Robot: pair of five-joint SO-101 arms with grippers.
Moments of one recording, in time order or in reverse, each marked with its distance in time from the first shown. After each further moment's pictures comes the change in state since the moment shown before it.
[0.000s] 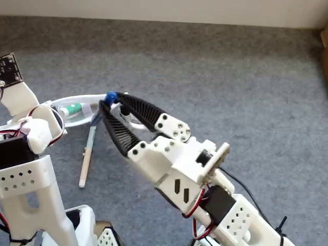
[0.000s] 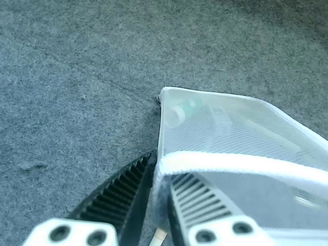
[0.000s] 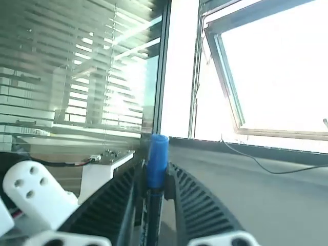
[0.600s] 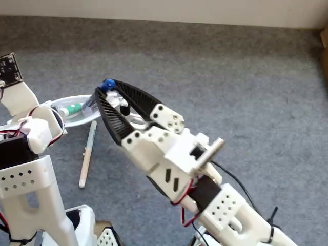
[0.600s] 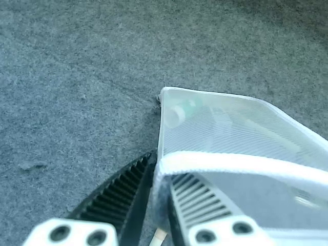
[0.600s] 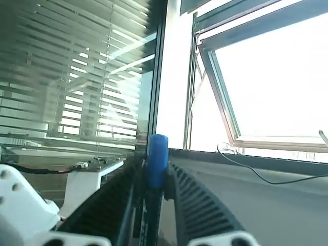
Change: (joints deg) left arm 0.0 0.0 0.0 0.0 0.0; right arm 1.2 10.0 0.0 -14.6 0.0
